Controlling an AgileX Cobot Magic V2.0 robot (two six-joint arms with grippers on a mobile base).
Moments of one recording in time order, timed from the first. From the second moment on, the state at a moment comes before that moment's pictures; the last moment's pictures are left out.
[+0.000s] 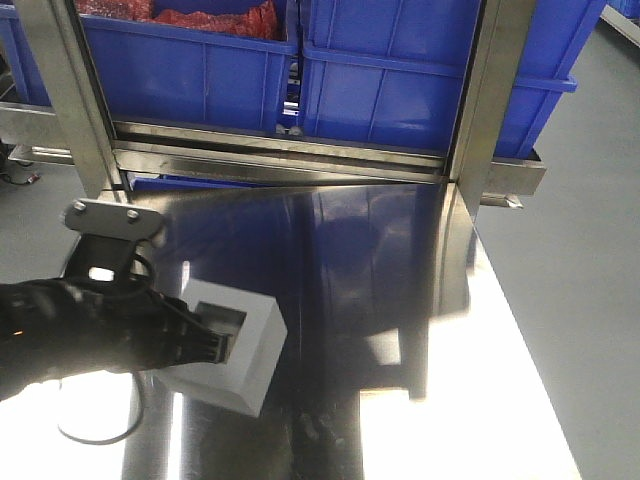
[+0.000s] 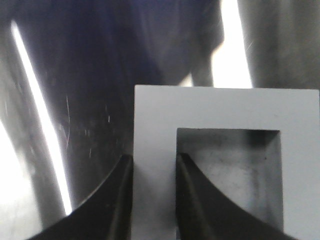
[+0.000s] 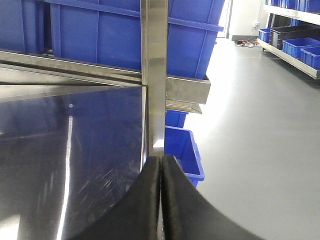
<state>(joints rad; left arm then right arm) -0.65 1.25 -0.82 0.33 0.54 -0.64 0.00 -0.02 0.03 -0.04 0.21 0.00</state>
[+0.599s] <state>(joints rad) -0.65 0.57 -0.38 0.49 0.12 -0.64 0.00 -0.02 0.03 -0.04 0.21 0.00</state>
